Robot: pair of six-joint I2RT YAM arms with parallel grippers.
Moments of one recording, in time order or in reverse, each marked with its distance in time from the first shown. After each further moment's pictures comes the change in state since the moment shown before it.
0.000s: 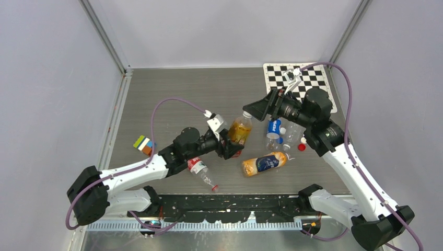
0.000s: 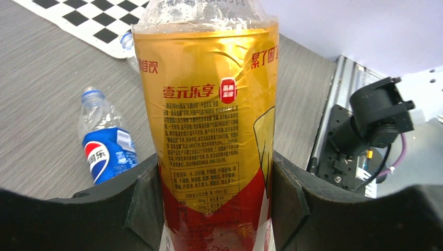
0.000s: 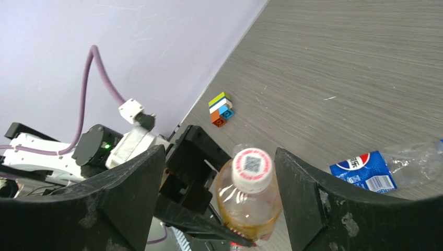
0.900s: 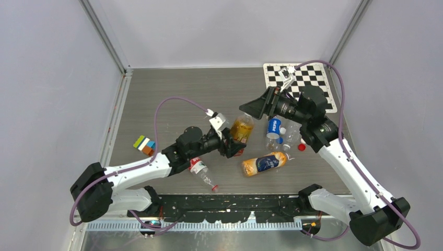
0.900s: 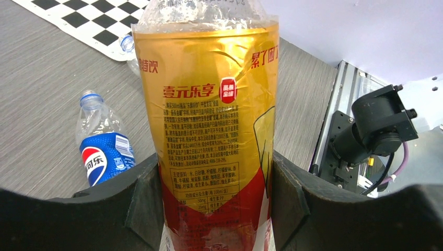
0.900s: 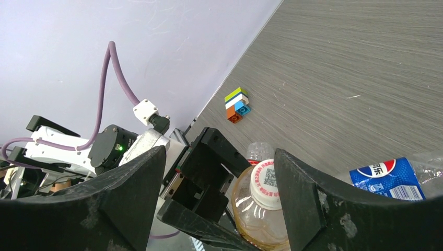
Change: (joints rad) left arm 0.000 0.047 0.015 0.049 0.002 -0.015; right arm 0.000 0.060 -0.010 0.074 -0.070 0.047
